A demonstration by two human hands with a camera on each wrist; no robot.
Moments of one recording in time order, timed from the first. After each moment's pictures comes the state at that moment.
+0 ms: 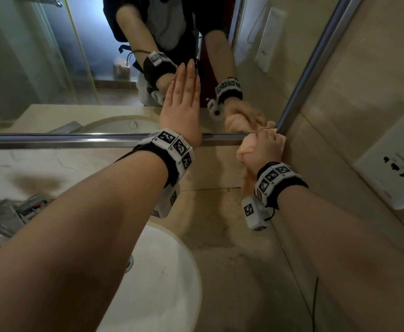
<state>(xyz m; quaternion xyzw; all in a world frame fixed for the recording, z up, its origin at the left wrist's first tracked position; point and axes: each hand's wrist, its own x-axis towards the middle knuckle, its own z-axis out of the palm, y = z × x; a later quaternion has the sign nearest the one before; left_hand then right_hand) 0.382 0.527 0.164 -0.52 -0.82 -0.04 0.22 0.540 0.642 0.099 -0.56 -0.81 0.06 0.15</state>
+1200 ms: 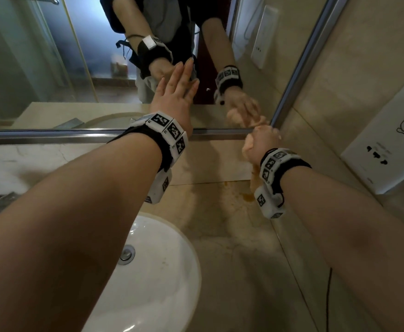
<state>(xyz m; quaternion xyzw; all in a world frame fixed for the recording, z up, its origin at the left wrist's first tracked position) 0.369 0.510 0.187 -0.58 -0.80 -0.01 0.12 0.552 0.629 0.129 -0.54 -0.84 0.01 0.07</state>
